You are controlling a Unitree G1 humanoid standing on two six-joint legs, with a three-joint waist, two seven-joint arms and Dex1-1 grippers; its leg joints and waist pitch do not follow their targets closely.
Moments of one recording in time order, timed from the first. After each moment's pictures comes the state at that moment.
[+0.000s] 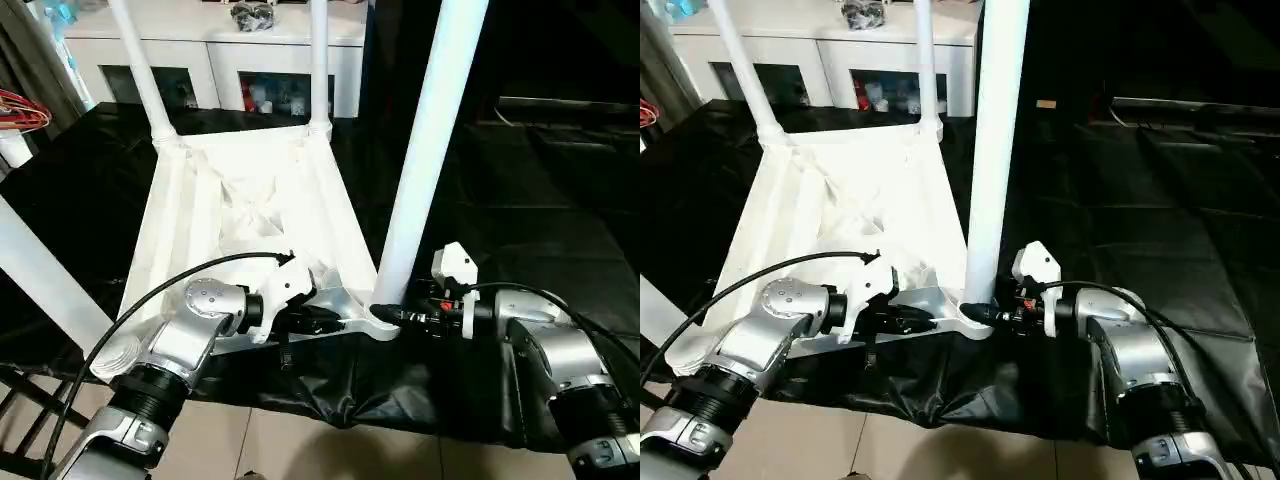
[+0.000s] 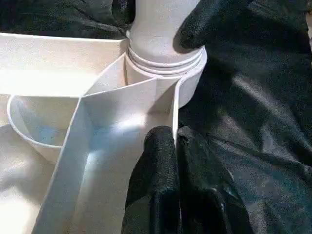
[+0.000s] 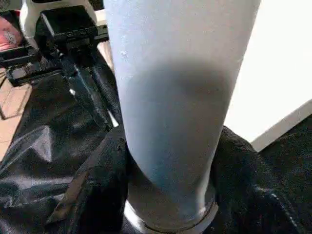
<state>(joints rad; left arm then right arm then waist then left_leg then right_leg) -0.48 0.29 -0.28 0.45 -0.02 0.15 -1.12 -0.39 -0.37 0.11 0.42 0.19 0.13 1.13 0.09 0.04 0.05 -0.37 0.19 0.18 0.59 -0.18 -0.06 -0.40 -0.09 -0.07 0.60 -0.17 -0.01</state>
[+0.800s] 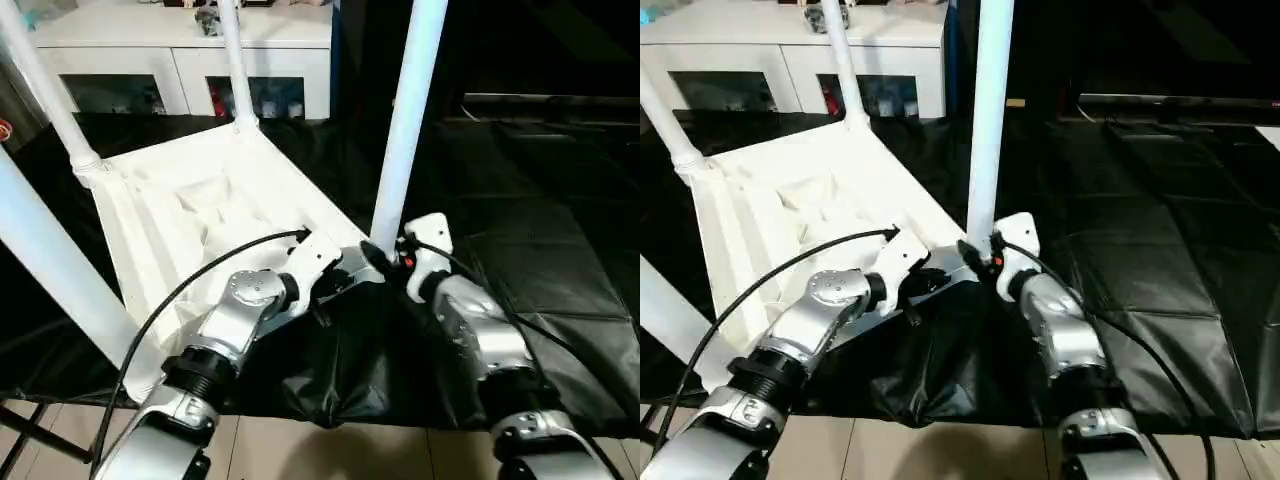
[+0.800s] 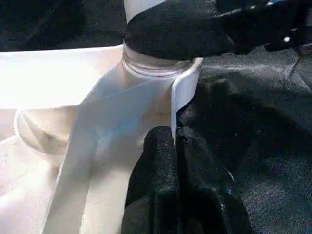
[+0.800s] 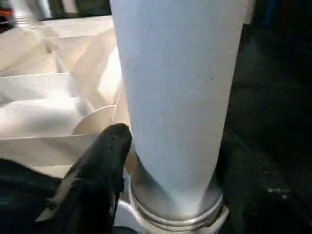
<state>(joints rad) -0.59 0.11 -0.24 0.60 0.09 0.20 -0.74 -0.51 -0.10 -0.02 0.61 0.10 0.08 0.55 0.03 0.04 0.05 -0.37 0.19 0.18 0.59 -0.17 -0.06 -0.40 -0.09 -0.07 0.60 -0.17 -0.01</state>
